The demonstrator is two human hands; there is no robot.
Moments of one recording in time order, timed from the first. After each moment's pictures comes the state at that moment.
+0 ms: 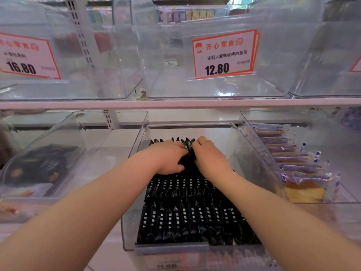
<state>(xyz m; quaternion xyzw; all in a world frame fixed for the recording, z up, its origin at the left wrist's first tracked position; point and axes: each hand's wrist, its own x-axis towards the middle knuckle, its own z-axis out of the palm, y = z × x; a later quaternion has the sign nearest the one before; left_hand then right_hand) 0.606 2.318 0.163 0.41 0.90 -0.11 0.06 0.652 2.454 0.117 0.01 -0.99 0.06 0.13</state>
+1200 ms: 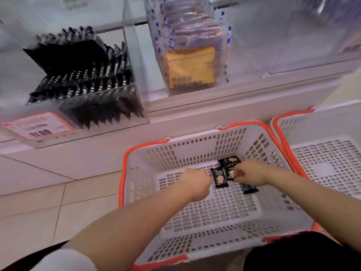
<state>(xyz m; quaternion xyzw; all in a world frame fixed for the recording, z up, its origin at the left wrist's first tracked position) 0.915 2.480 -0.081 0.52 0.80 -0.13 0.26 0.982 2.663 -0.096 -0.08 -0.92 0.15 -0.36</state>
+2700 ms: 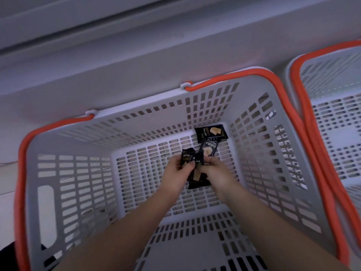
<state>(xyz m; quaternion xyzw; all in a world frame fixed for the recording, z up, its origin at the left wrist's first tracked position) 0.934 2.531 -0.270 -0.14 0.77 0.48 0.40 0.984 2.639 -0.263 -0.50 -0.46 0.70 -0.20</state>
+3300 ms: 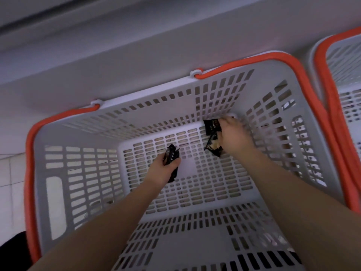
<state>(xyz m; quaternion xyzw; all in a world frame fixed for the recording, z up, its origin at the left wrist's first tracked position) 0.906 2.480 -0.276 -0.14 0.81 0.37 0.44 0.940 2.699 -0.294 -0.20 -0.93 0.24 -0.20</state>
